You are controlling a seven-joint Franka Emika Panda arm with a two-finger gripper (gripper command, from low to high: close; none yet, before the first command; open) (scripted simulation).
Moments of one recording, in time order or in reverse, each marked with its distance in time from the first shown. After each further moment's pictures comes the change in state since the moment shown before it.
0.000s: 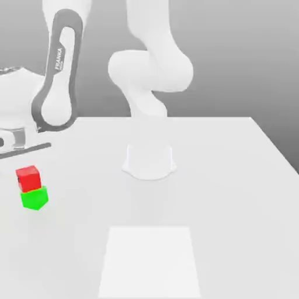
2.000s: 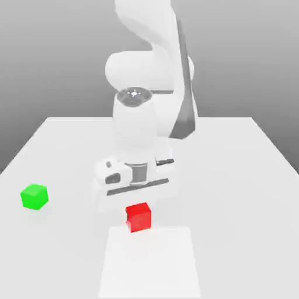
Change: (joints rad) arm 0.371 -0.218 0.516 -0.165 -0.291 -0.028 1.426
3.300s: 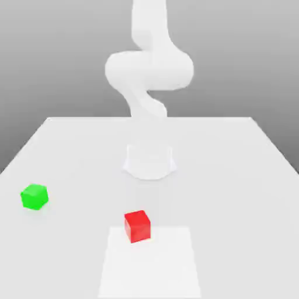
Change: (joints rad) arm 0.045 -0.646 0.049 0.580 0.002 -0.503 0.425
